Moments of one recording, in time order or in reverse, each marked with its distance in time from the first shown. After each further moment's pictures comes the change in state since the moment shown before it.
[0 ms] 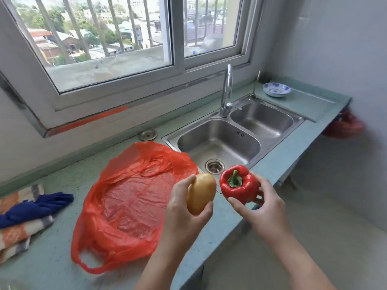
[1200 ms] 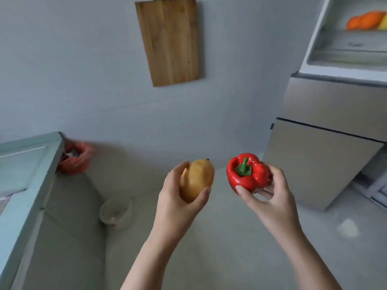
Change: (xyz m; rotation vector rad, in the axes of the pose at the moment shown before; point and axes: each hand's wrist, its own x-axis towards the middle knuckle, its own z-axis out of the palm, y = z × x) left_hand -0.116 0.371 0.525 -0.395 -1.013 0.524; right_hand -0.189 0.173 -0.543 -0.138 1.249 0.358
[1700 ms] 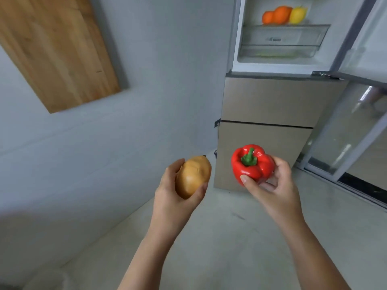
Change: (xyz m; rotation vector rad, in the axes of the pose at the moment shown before) left_hand 0.203 -0.018 0.153 -0.185 -0.335 0.070; right_hand 0.172 0.065 -0.046 -0.071 0.399 0.128
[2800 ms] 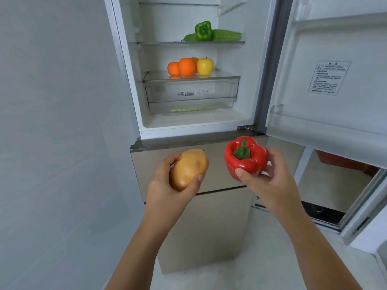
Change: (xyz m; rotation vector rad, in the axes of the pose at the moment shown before) left_hand 0.366 0.084 0.310 -0.159 -0.266 0.255; right_hand 0.396 0.032 -0.144 -0.200 0.285 -0.081
